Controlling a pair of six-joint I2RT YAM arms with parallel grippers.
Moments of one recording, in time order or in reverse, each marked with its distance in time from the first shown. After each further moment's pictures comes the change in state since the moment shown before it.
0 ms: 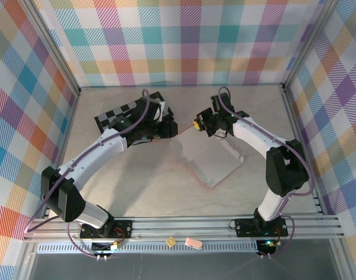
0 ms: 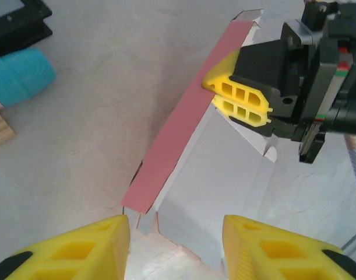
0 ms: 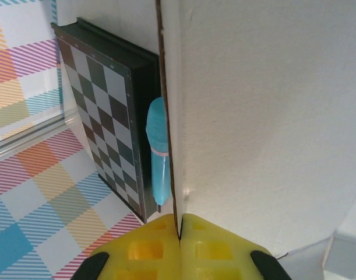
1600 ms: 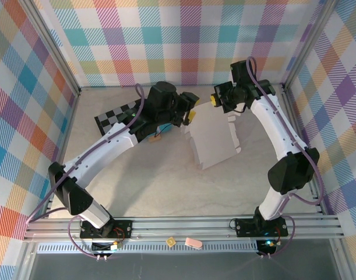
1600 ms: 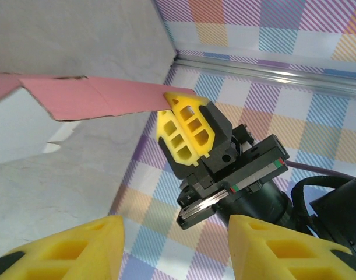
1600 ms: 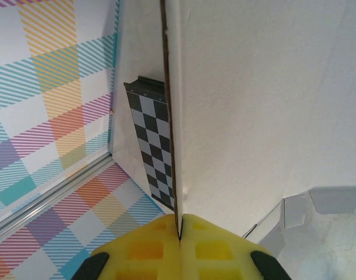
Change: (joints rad) left arm -0.171 0.106 0.303 0.169 -0.106 -1.044; right arm -0.123 0.011 0.571 -0.614 0.066 0.053
